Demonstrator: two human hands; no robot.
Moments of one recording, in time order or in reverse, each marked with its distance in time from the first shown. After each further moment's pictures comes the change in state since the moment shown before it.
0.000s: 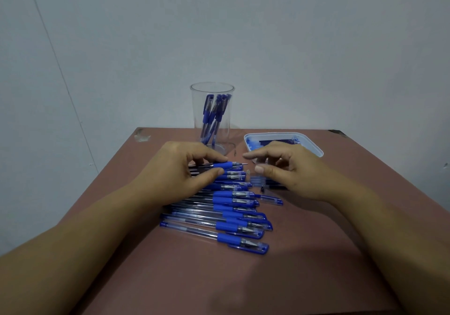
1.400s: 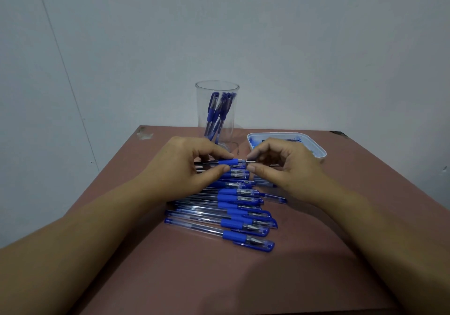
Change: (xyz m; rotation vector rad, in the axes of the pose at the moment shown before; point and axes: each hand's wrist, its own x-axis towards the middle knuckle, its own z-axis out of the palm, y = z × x) left_hand 0.002 -0.001 -0.001 0.003 0.028 0.050; right_hand 0.001 -0.017 0.021 0.190 0.168 -0.065
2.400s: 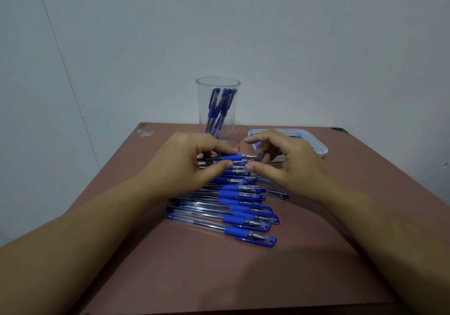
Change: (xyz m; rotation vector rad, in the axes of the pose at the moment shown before) left_hand 0.000 0.004 0.001 0.024 0.002 0.013; right_hand 0.002 0.011 0.000 -0.230 0.026 -0.197
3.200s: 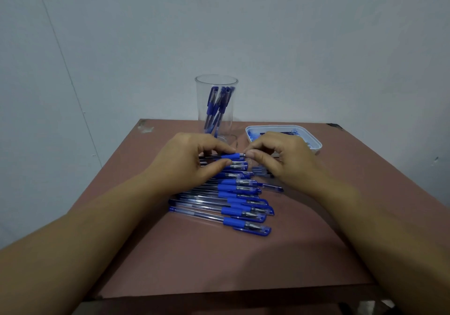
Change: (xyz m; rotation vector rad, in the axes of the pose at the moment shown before) left_hand -0.002 0.002 0.004 0.002 -0.004 -0.027; right_hand 0.002 -0.009 -0.003 -0.061 -0.021 0.008
